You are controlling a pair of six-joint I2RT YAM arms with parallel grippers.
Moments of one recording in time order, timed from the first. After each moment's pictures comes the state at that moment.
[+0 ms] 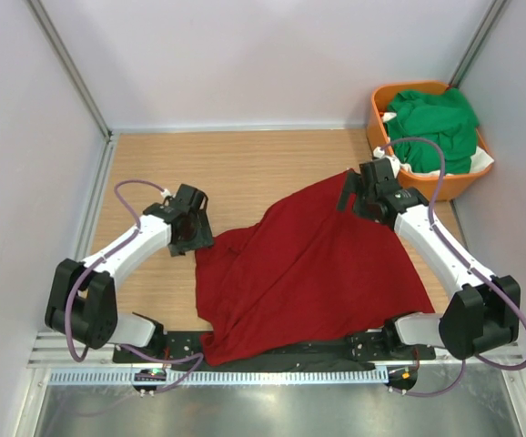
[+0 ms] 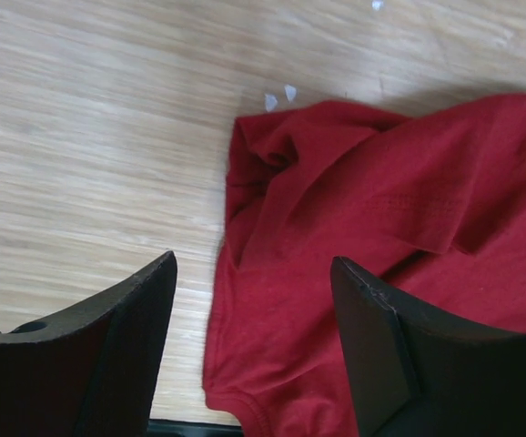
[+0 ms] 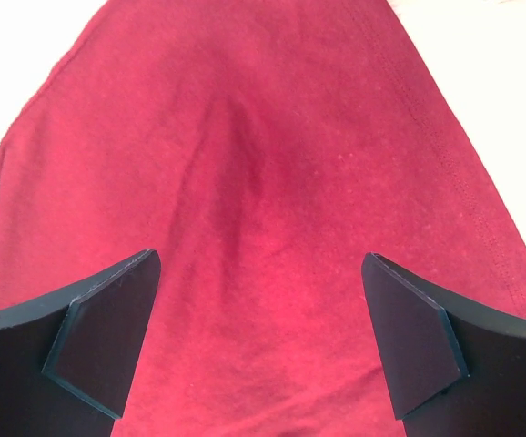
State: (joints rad) left arm -0.39 1.39 0.92 -0.73 -0.17 -0.64; right arm 0.28 1.30 1.06 -0.64 0.23 0.50
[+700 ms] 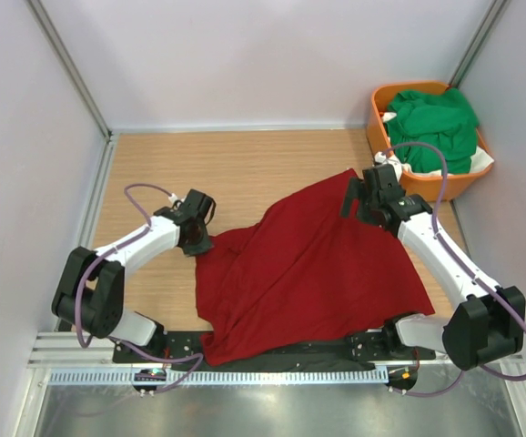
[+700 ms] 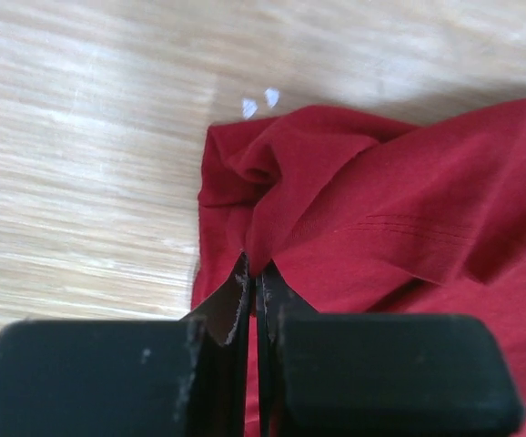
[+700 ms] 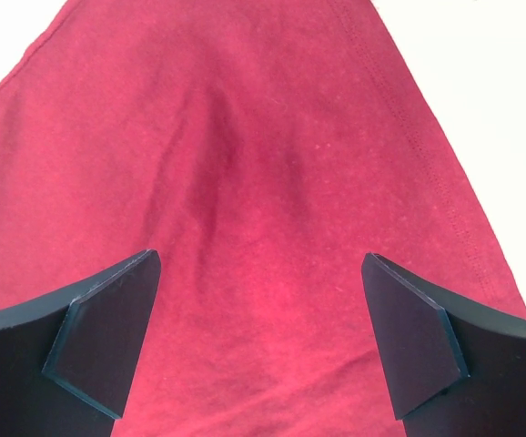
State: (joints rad) left arm -0.43 1.46 0.86 -0.62 -0.18 -0.68; right arm 0.27 1.24 1.00 -0.65 0.24 0.45
